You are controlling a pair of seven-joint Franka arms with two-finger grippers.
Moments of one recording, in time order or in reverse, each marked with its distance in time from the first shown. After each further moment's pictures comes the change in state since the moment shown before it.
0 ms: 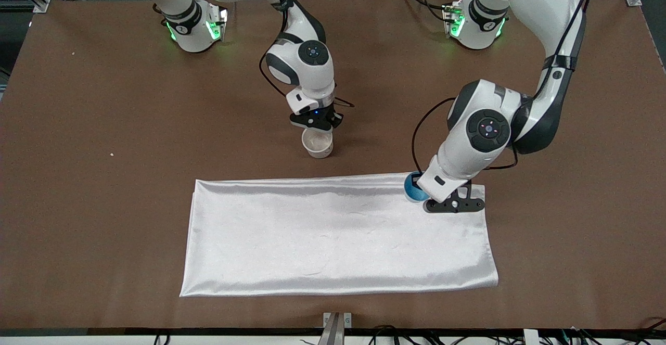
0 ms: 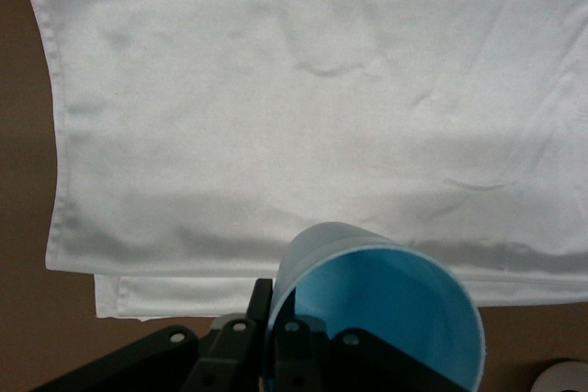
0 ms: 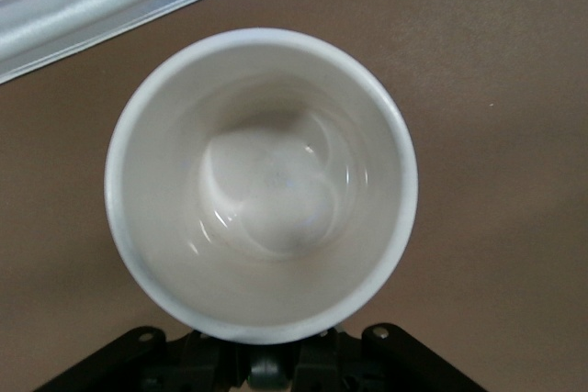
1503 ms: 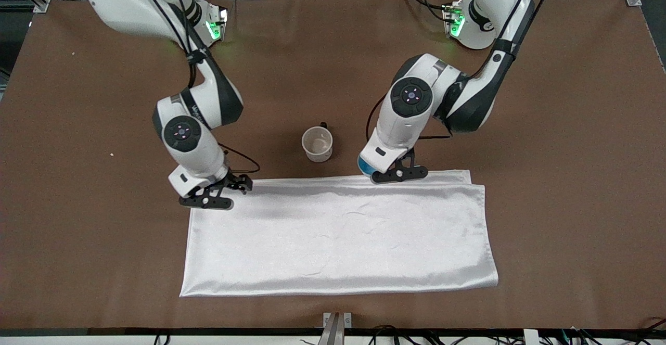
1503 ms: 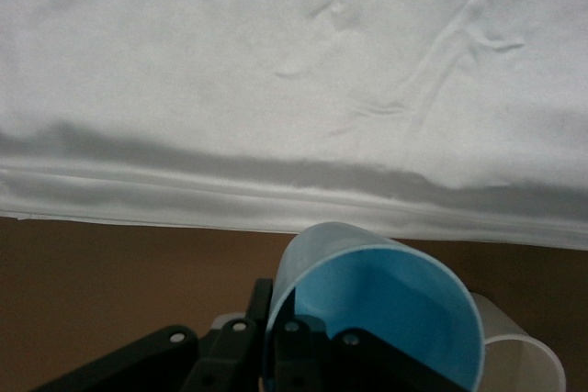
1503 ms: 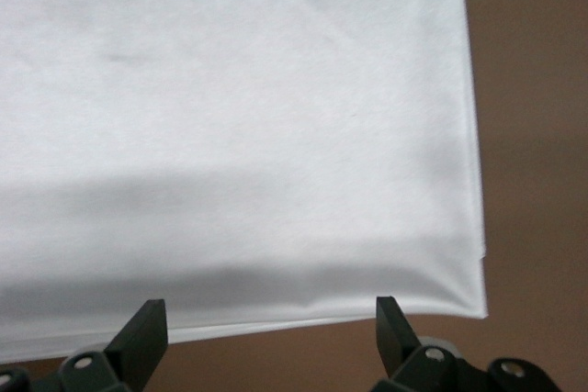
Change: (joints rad) left arm -0.197 0.000 -0.001 0.000 0.000 -0.030 -0.283; right arm -0.520 -0.023 -0.026 0.196 -0.001 -0.235 -0.846
